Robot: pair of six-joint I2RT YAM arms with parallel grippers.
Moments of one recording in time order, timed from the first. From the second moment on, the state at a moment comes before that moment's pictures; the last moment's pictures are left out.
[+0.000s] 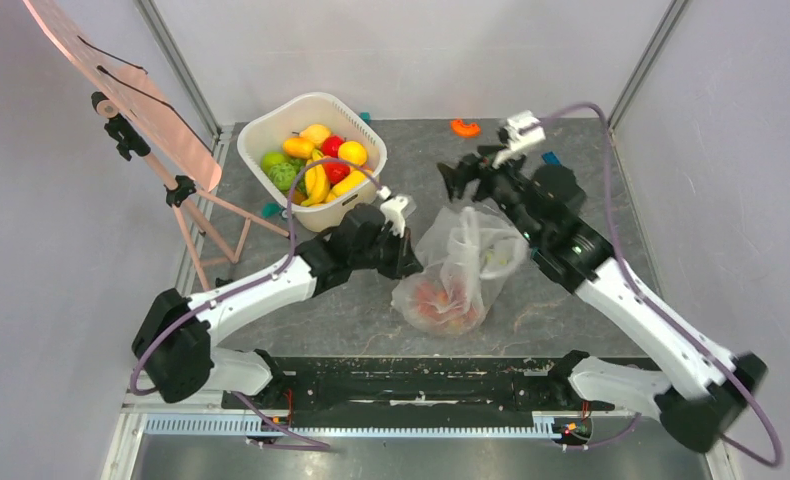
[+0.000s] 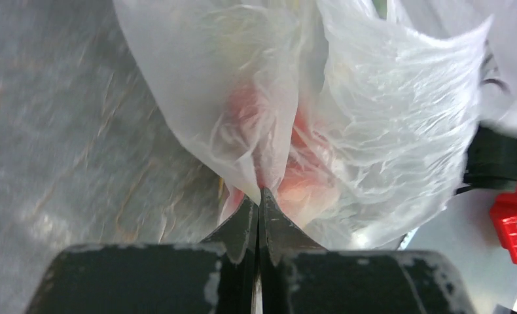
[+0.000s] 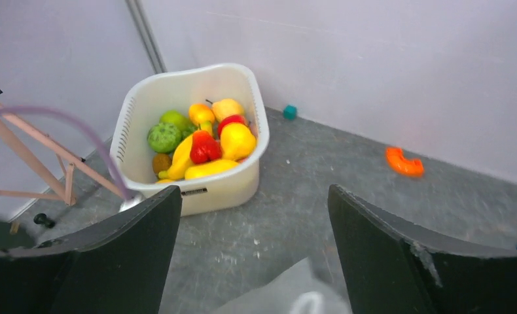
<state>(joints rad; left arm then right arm) -0.80 1.30 0.83 -0.14 0.21 -0.47 0.66 1.18 1.18 0.04 0.12 0.05</state>
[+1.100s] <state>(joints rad) -0.81 1.59 1.16 -0.28 0.31 -0.31 0.65 0.63 0.66 -0.64 0.14 0.29</state>
